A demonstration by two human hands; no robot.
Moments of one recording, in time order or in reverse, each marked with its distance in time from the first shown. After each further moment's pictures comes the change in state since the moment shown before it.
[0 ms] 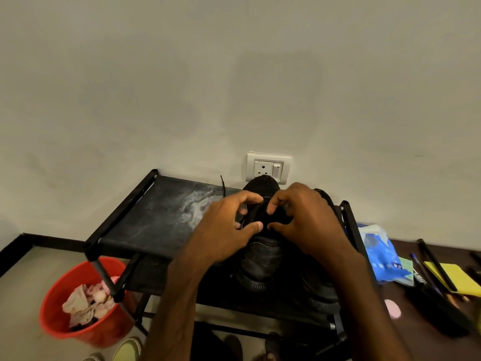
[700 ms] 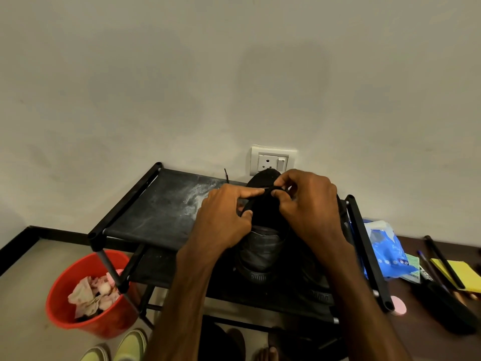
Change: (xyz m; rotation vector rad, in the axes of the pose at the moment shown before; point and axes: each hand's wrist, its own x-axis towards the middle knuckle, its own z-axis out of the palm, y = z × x) left_hand 0.007 -0.005 0.003 0.106 0.121 -0.044; right_hand 0.015 -0.002 0.017 0.150 0.347 0.055
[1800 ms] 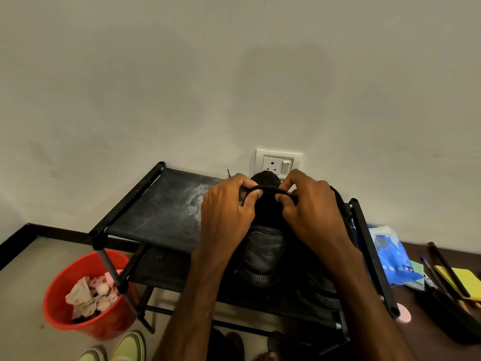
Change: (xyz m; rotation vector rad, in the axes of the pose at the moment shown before) left_hand 0.011 -0.003 0.014 0.002 0.362 0.031; right_hand 0.001 -0.008 0.002 -0.013 -0.125 0.012
